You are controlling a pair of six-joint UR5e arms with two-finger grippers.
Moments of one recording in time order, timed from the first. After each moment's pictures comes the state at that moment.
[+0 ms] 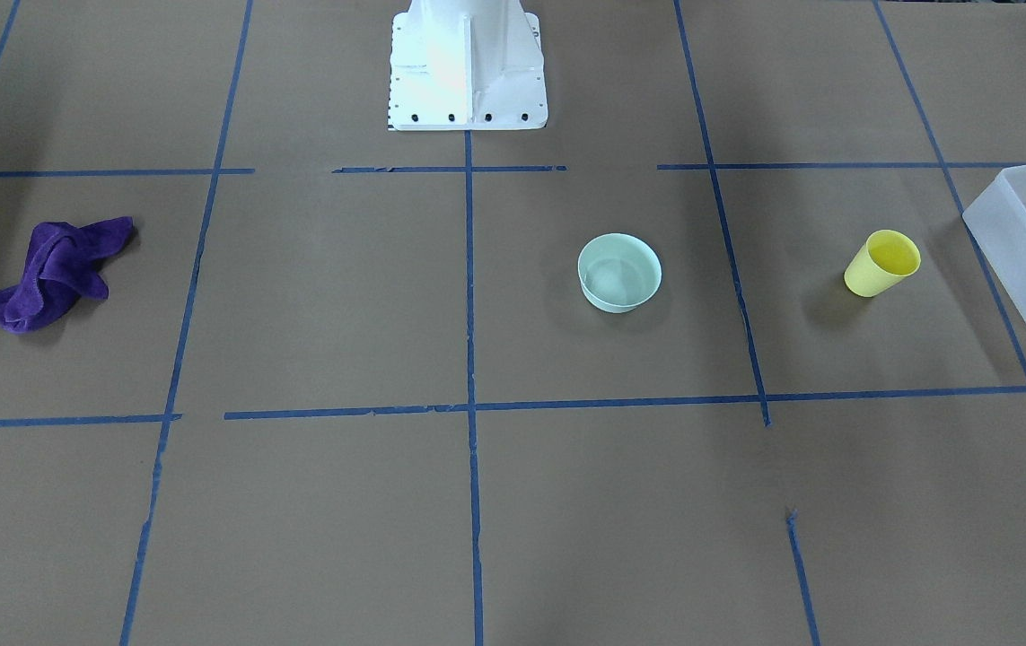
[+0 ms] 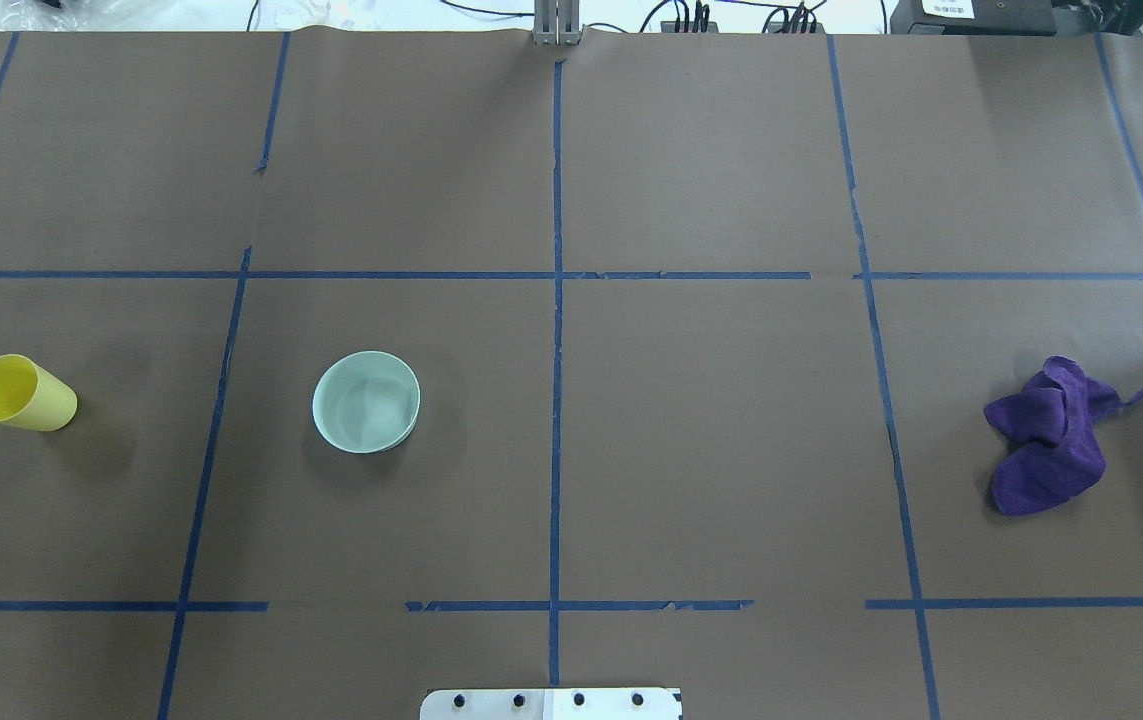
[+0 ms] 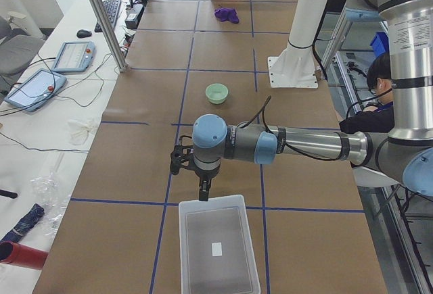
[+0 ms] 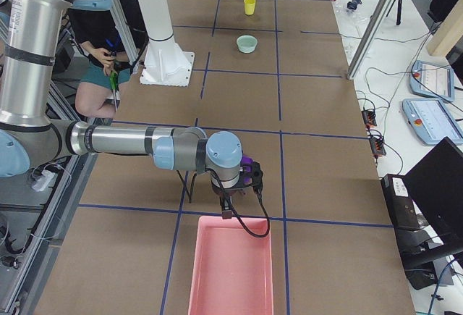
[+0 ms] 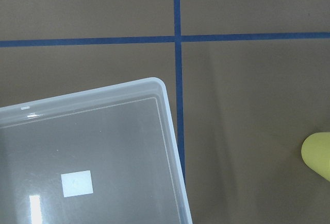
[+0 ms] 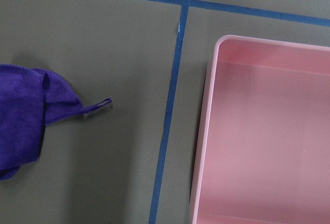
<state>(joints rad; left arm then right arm) -1.57 -1.39 -1.84 -1.63 -2.36 -0.05 1.59 -1.84 1.85 -1.59 2.35 -0.16</state>
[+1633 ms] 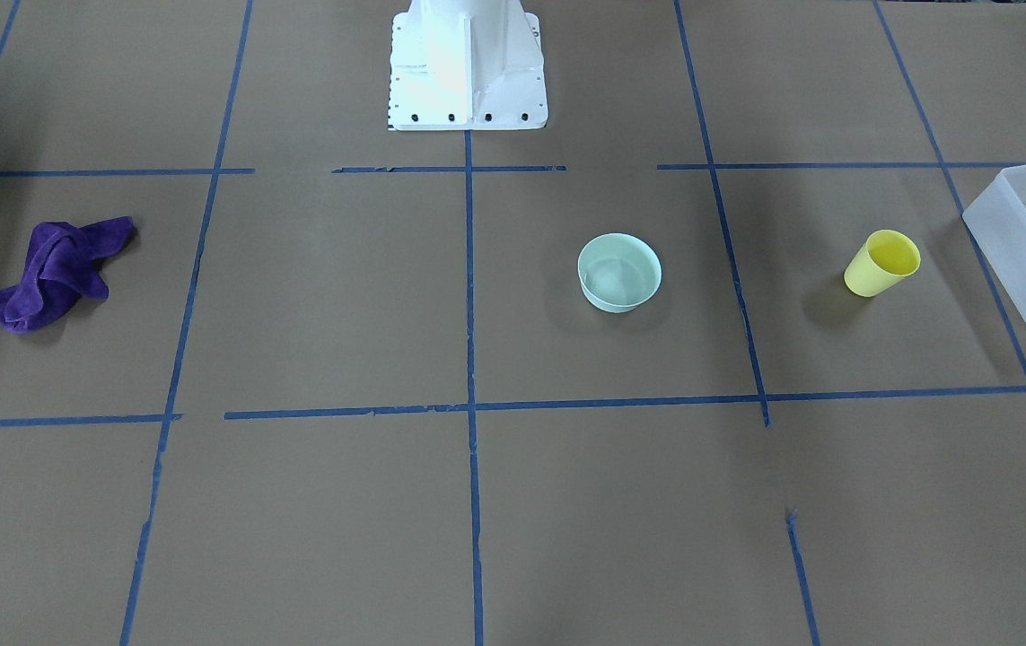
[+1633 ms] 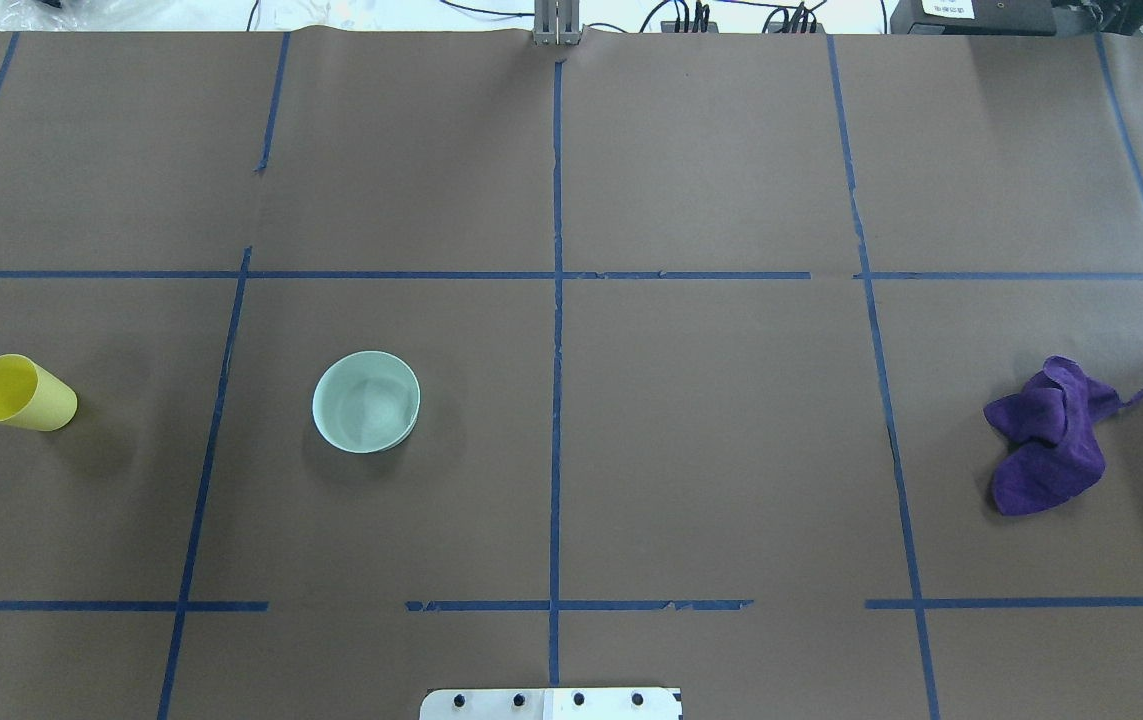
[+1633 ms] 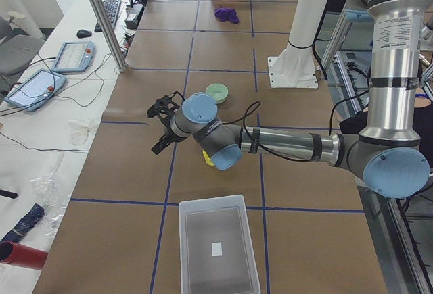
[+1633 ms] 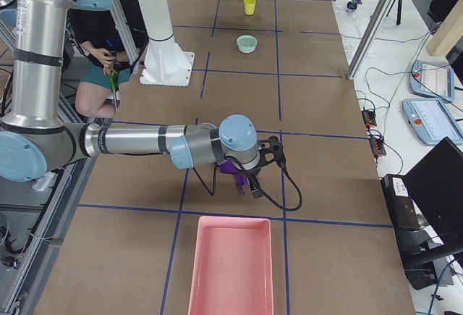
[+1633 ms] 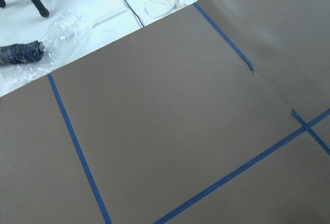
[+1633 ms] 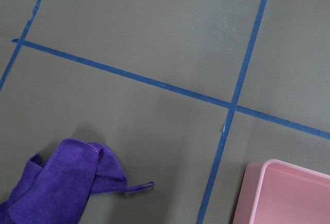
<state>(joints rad) -1.45 -1.52 -1.68 -2.47 -2.36 -0.17 1.59 -1.75 1.81 -1.36 2.45 -0.11</state>
